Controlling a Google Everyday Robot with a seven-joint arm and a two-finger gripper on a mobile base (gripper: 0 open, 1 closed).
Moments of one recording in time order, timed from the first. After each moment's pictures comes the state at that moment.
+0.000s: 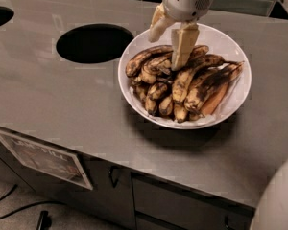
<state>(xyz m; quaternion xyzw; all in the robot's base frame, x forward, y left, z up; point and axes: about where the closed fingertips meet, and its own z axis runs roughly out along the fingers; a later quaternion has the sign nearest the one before) 0.565 -0.049 0.959 -0.85 0.51 0.05 0.13</state>
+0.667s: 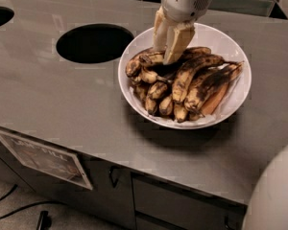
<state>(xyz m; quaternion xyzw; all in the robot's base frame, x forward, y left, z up) 0.567 -0.047 0.957 -0.85 0.50 0.06 0.13</state>
